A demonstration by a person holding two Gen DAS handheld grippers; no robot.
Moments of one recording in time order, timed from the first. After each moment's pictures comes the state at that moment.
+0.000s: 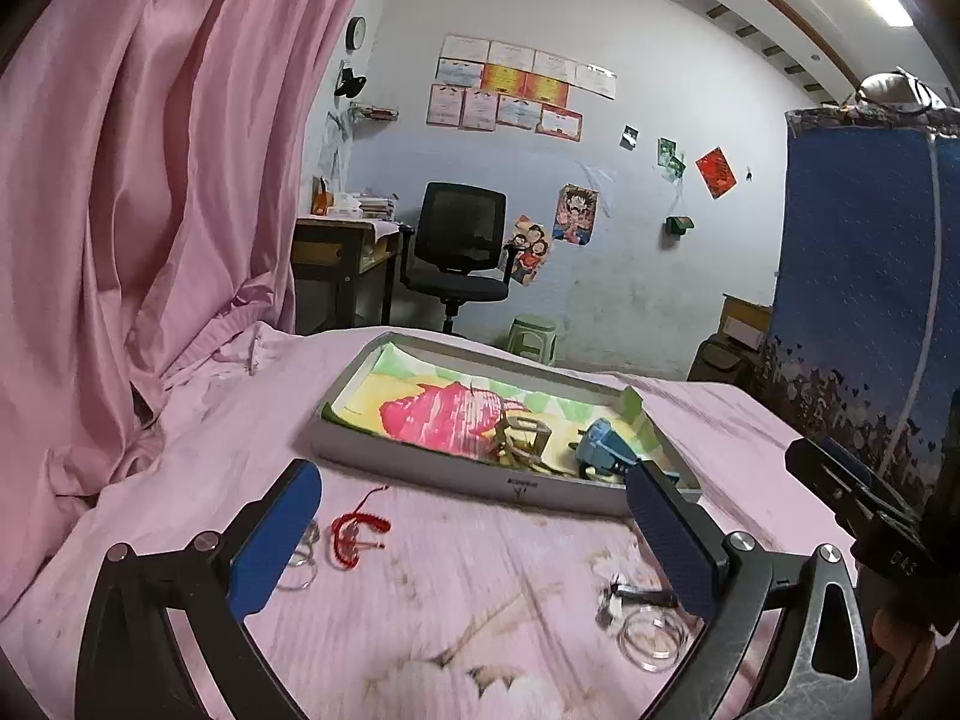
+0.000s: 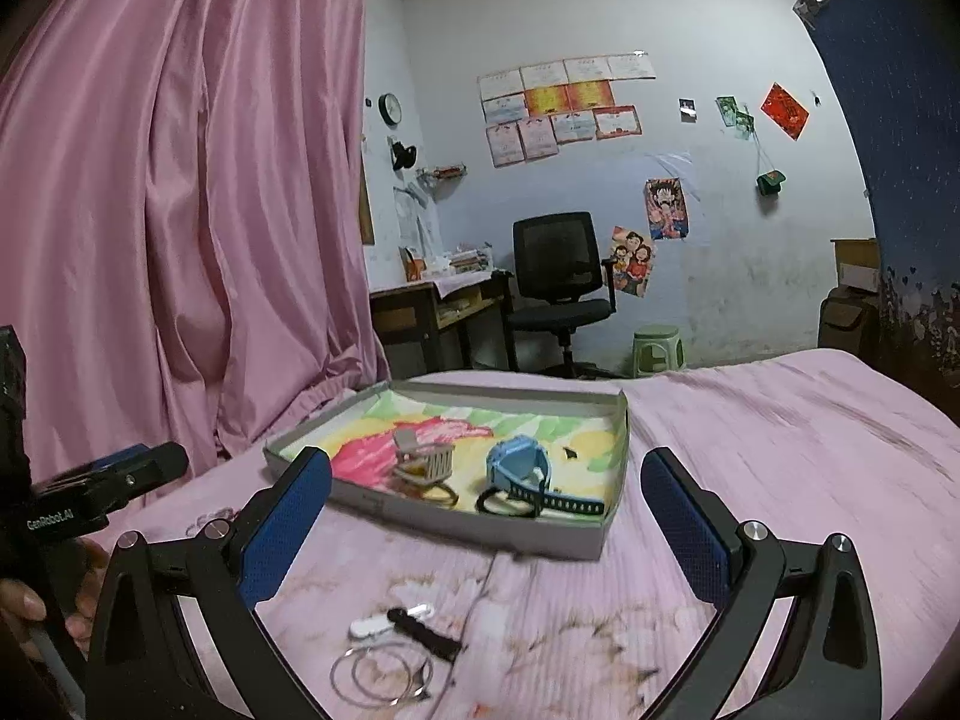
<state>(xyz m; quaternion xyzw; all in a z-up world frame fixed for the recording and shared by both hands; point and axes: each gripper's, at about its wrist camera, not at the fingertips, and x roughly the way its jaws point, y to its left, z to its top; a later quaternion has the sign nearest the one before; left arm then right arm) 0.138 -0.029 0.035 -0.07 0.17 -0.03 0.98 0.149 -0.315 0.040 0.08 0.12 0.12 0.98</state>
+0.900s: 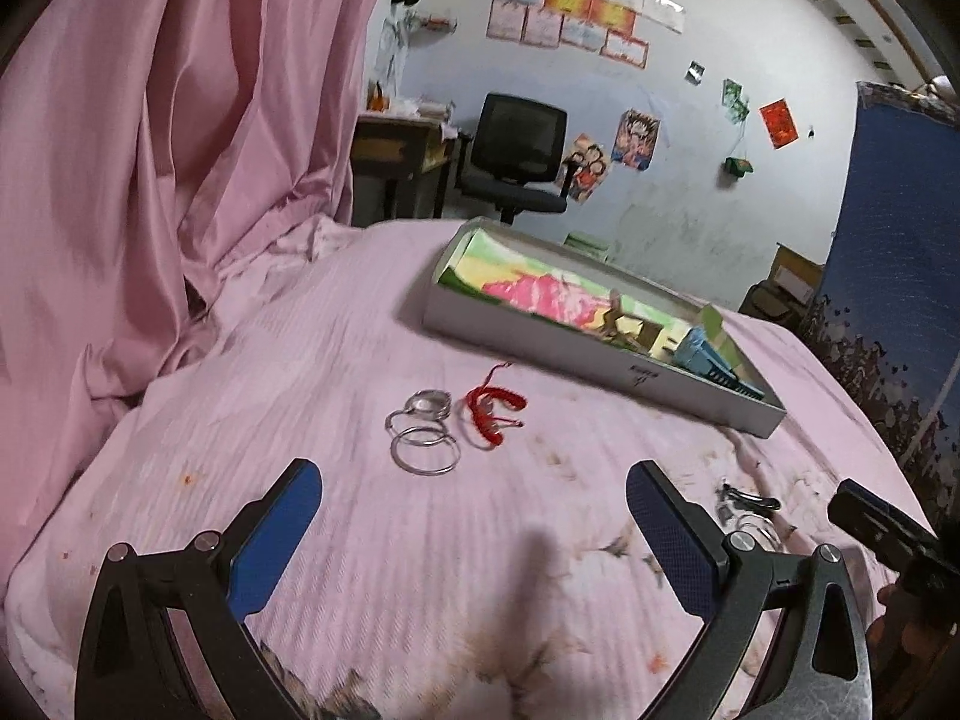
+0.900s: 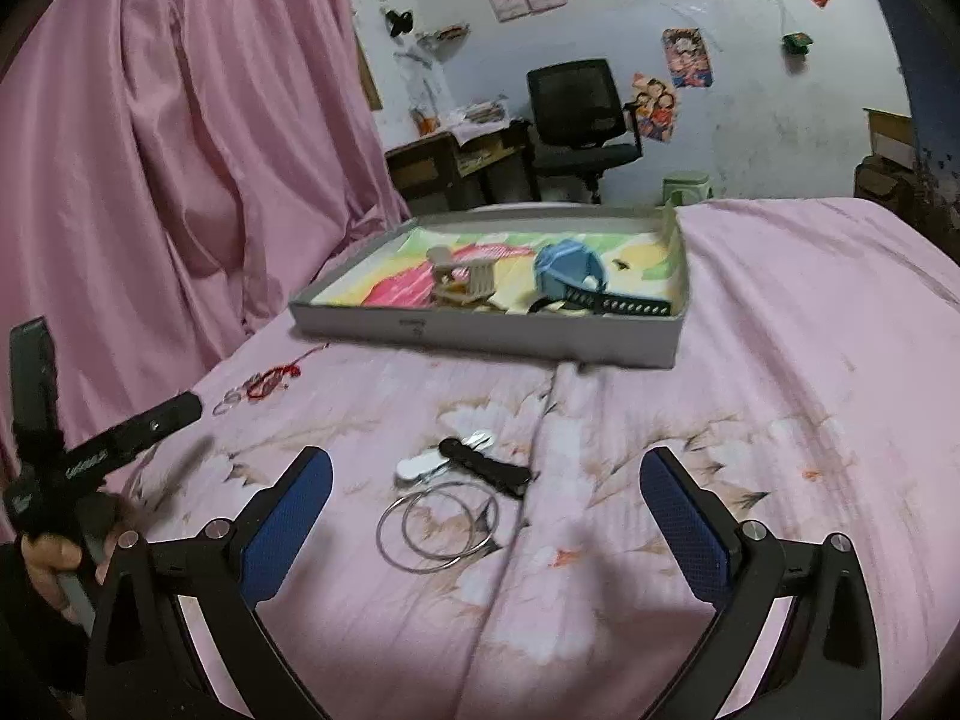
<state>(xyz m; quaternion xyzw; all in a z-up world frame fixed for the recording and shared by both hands) 0.146 0.033 -0.011 -0.10 0.29 0.02 0.95 0.162 -0.295 -0.020 0.11 0.31 0.18 0.93</state>
